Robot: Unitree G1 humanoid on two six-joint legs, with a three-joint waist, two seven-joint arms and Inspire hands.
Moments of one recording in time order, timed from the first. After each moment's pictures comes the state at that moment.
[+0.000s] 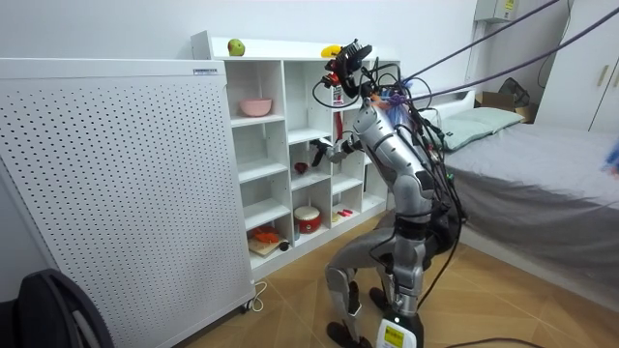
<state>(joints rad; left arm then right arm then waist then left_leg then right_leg) 0.32 0.55 -0.28 0.69 -0.16 0.13 0.30 -0.98 -0.74 0.49 1.09 0.34 0.04 -0.90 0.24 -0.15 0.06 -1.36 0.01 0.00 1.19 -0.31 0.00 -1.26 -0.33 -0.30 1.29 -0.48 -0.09</state>
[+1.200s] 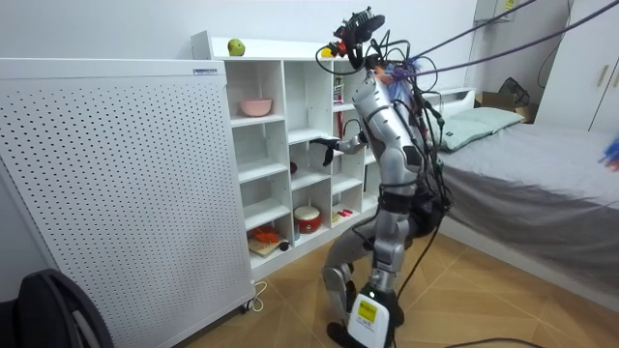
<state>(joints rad) 0.31 0.55 -0.29 0.85 -0.15 0.06 0.26 -0.48 -0.75 0.49 0.72 -0.29 -0.01 -0.74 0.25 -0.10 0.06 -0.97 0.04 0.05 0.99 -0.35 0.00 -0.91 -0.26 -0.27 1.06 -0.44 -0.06</state>
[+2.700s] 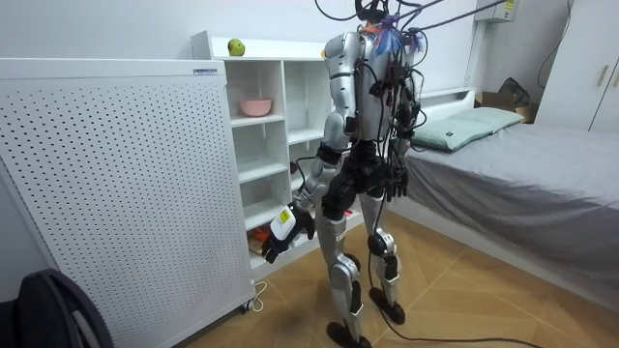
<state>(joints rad) 0.30 0.19 0.04 1.01 0.29 0.05 0.34 0.25 -0.21 0.01 1.17 -0.23 0.01 -0.30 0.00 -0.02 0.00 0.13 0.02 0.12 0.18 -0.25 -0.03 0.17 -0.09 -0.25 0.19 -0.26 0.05</state>
